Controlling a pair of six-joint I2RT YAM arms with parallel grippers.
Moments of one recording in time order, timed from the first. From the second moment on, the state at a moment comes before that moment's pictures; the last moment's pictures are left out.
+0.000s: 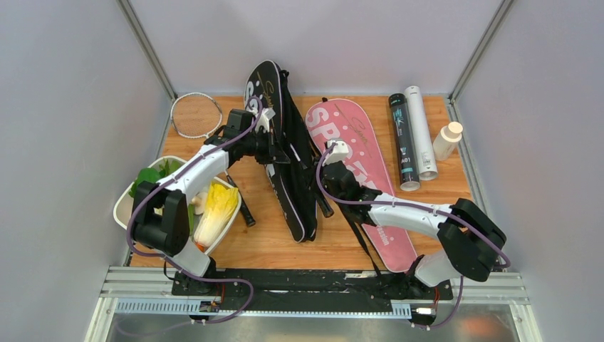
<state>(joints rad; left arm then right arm) -0.33 1.58 1.15 -0.33 0.60 -0.45 0.89 1.46 0.78 0.34 0.36 0.62</state>
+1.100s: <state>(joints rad) -0.44 1.61 1.05 -0.24 0.22 -0.46 0.90 1.49 0.81 0.35 0.37 0.61</state>
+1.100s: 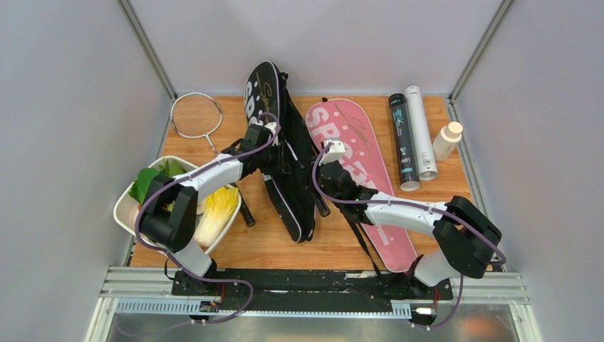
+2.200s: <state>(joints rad) -0.40 1.35 0.97 -0.26 0.42 -0.53 0.93 1.69 1.00 0.32 0.42 0.65</state>
